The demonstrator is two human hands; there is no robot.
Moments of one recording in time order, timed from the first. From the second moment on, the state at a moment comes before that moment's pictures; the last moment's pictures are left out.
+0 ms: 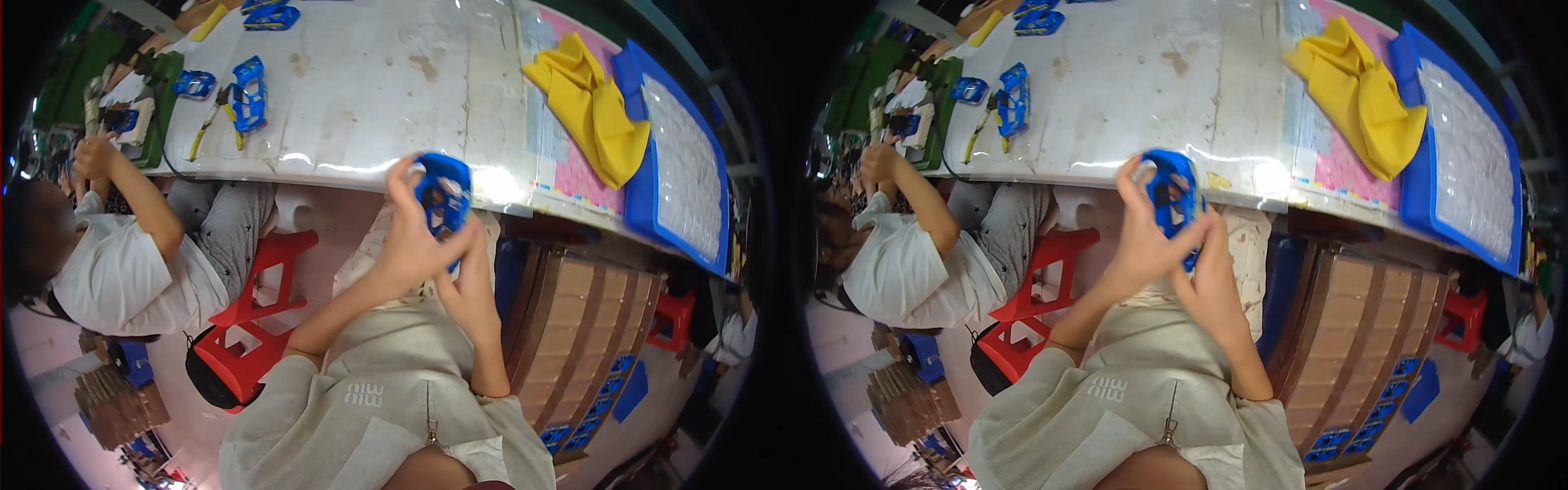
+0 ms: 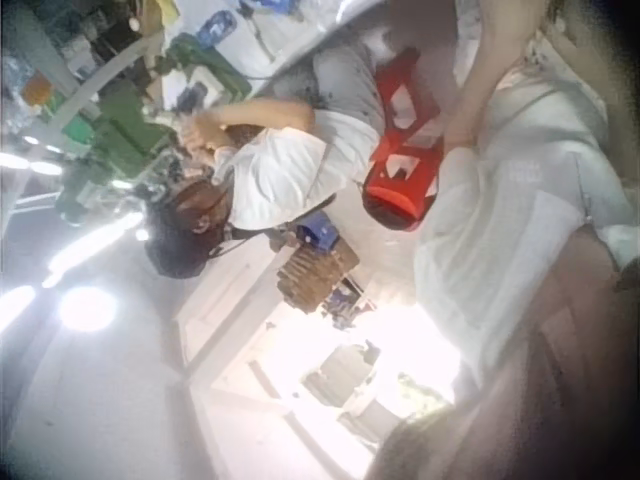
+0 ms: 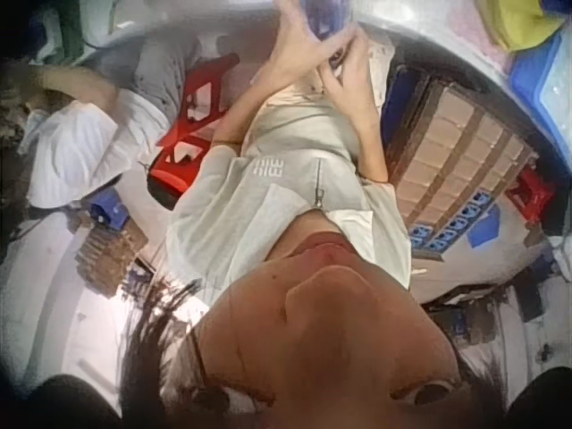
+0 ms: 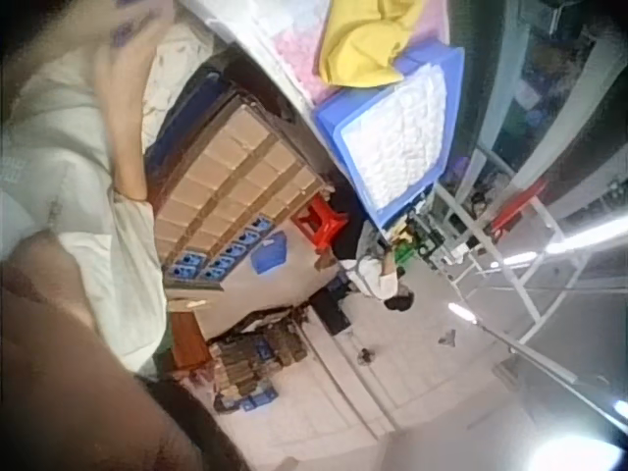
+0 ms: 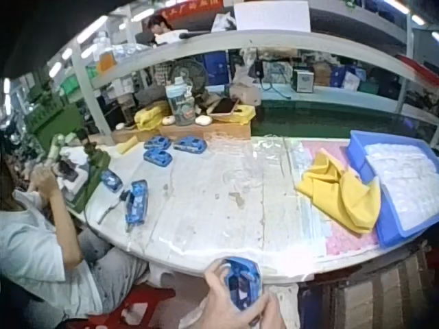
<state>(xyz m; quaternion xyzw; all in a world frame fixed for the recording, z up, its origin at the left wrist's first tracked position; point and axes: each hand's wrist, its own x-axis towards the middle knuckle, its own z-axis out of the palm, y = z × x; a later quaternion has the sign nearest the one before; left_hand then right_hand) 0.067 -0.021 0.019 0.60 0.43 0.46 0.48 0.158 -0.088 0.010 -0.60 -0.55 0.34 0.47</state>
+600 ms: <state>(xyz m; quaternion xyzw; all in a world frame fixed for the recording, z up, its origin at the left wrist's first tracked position) 0.025 0.192 0.023 0.80 0.52 0.26 -0.14 0.201 -0.100 0.001 -0.54 -0.50 0.36 0.57</state>
